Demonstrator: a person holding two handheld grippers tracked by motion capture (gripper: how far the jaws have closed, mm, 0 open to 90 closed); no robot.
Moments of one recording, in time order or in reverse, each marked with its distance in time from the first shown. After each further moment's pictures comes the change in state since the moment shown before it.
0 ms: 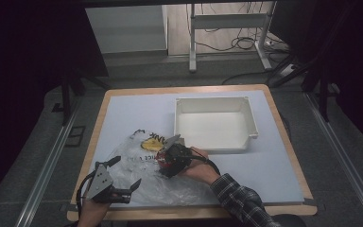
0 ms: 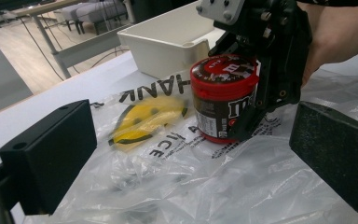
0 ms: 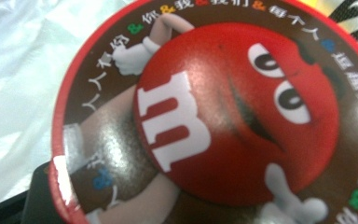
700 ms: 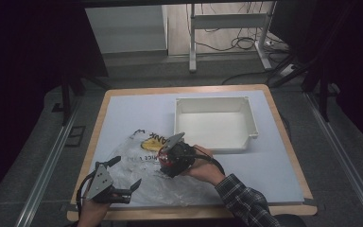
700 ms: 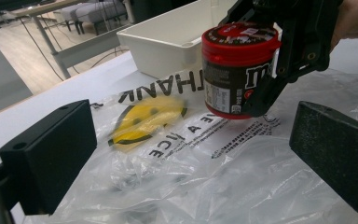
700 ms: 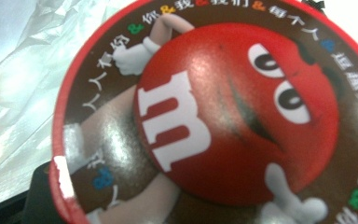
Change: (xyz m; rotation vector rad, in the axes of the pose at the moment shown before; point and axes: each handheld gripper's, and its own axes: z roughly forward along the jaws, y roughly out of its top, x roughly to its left) left arm 0.000 0.000 0.000 0.003 -0.001 0.008; right arm 0.008 0.006 -0.033 -0.035 -0.010 -0.012
